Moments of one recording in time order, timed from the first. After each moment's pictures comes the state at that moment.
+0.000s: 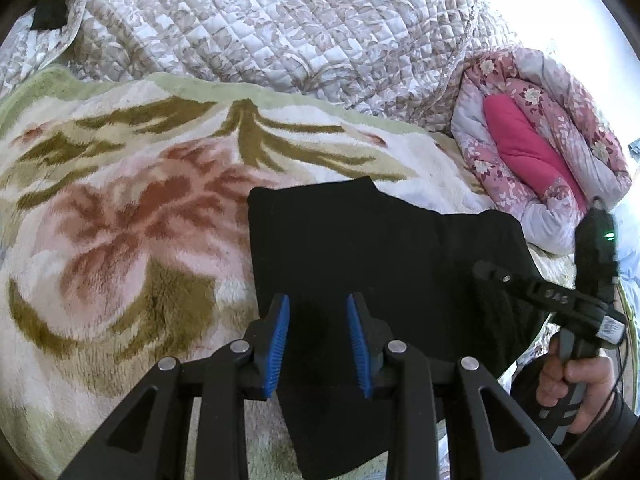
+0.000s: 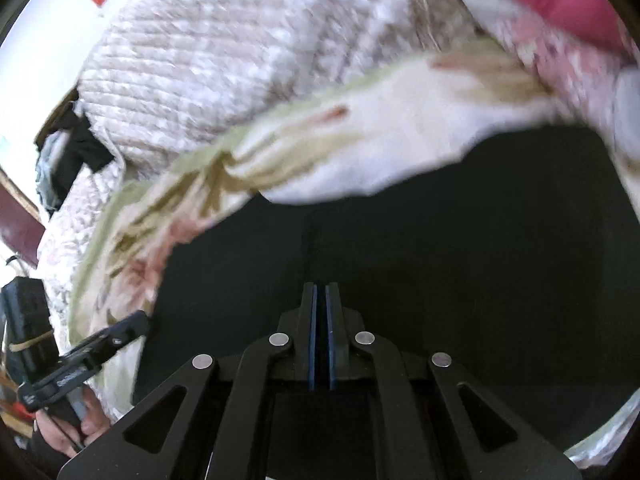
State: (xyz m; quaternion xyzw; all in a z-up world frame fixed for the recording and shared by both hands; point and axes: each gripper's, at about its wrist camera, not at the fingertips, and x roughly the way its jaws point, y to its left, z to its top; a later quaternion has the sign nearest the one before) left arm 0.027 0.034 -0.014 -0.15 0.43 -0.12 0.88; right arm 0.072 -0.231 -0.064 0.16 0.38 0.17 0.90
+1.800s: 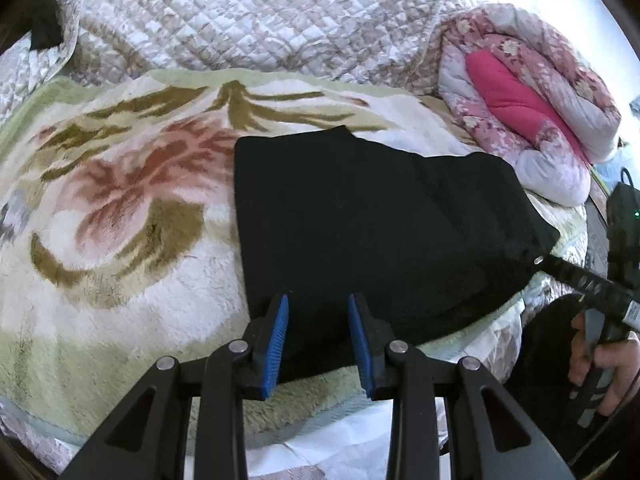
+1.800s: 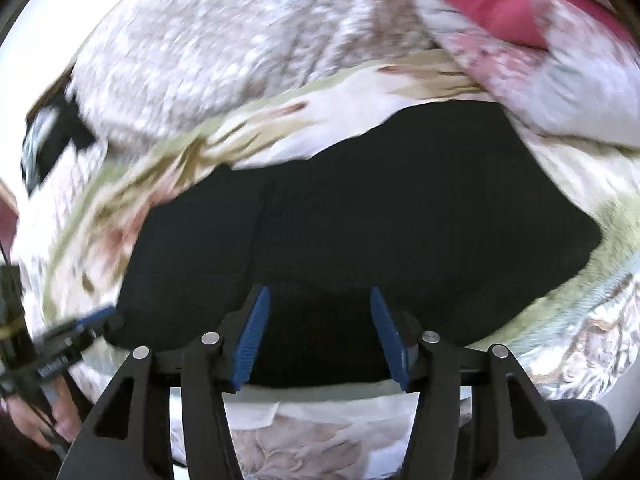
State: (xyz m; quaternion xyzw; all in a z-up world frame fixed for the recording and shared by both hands) left arm -0.027 0.008 -0.019 -0.09 0.45 -0.11 0.88; right arm 0.008 -0.275 -0.077 0.13 0.37 0.09 0.91
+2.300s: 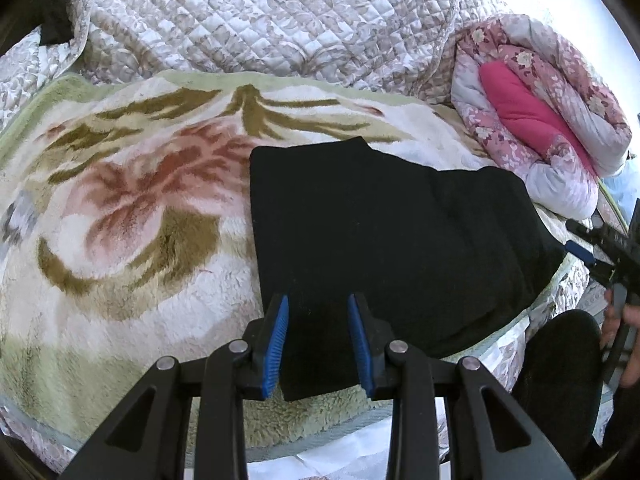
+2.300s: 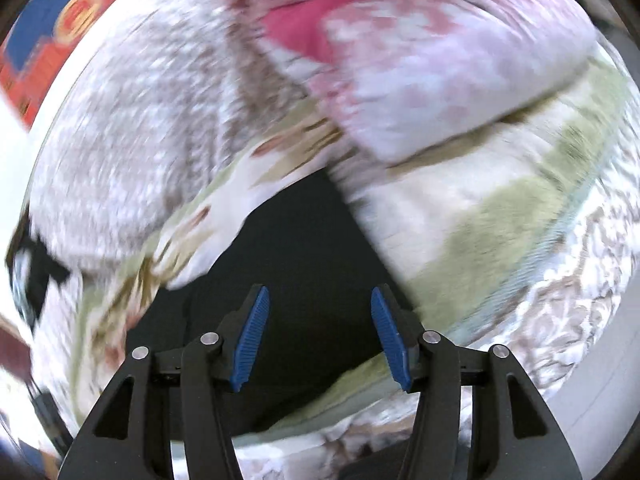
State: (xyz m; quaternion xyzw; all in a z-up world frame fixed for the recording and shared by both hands) left arm -0.021 0.014 -0.017 -0.09 0.45 -0.10 0.88; right arm 0.003 -0.408 -0.057 0.29 0.33 -0.01 0.90
